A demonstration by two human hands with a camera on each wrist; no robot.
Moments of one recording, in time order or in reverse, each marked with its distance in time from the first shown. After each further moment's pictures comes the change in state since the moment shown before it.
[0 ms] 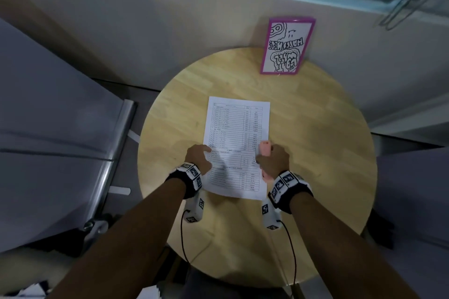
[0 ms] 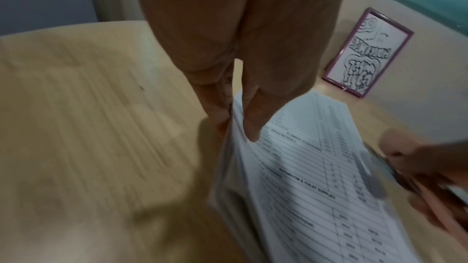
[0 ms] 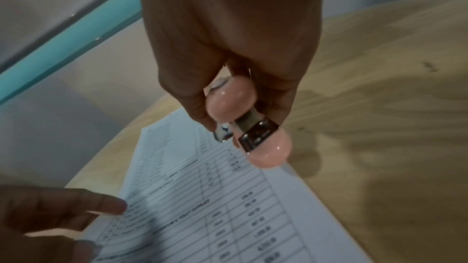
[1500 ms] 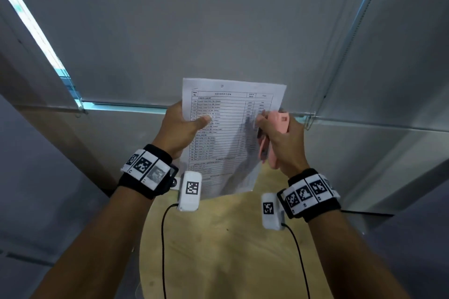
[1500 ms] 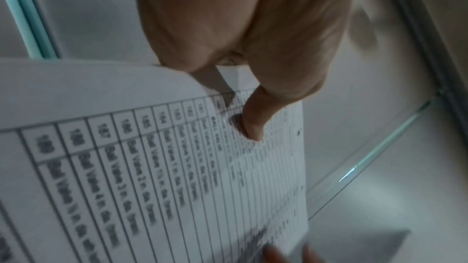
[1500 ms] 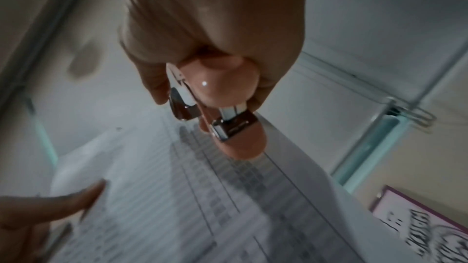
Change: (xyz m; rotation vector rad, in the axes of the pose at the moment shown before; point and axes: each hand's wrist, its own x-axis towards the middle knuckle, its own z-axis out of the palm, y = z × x) left_hand -0.248 0.209 -0.251 -0.663 0.342 0.797; right_hand -0.210 -0.196 -0.211 0.763 0.277 -0.890
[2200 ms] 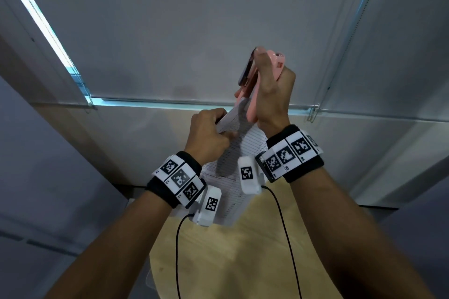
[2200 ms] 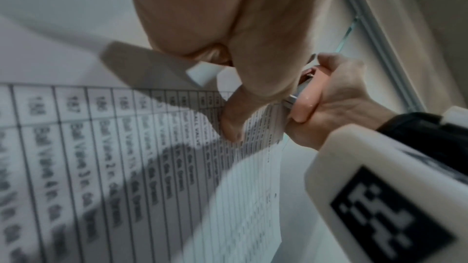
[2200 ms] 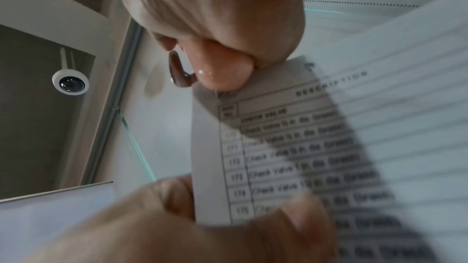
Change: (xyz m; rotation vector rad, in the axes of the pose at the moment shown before) left_hand -0.036 0.004 0.037 0.500 -0.015 0.171; right_hand -0.006 -0.100 0.061 0.266 0.071 -0.260
